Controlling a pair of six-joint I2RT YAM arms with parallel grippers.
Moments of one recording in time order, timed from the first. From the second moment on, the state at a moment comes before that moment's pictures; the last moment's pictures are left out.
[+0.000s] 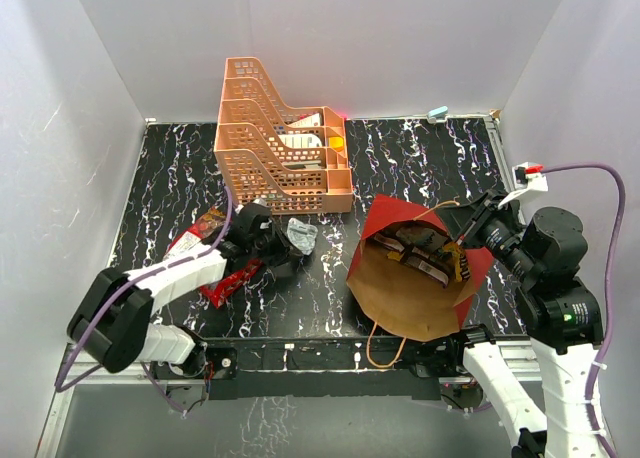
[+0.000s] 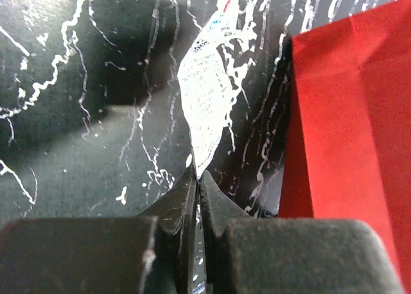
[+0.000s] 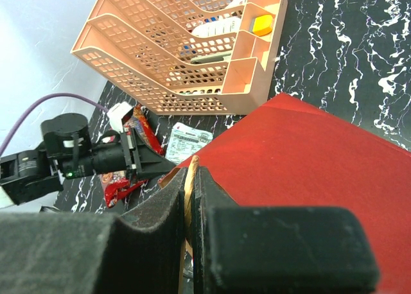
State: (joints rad) left arm -0.61 1.30 0.65 -0.13 0.14 -1.09; right arm 0.11 0.60 1.15 -0.76 -0.31 0.47
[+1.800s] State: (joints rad) left arm -1.46 1.54 0.94 0.19 -0.27 0.12; right arm 0.11 0.60 1.14 -0.74 -0.36 0.47
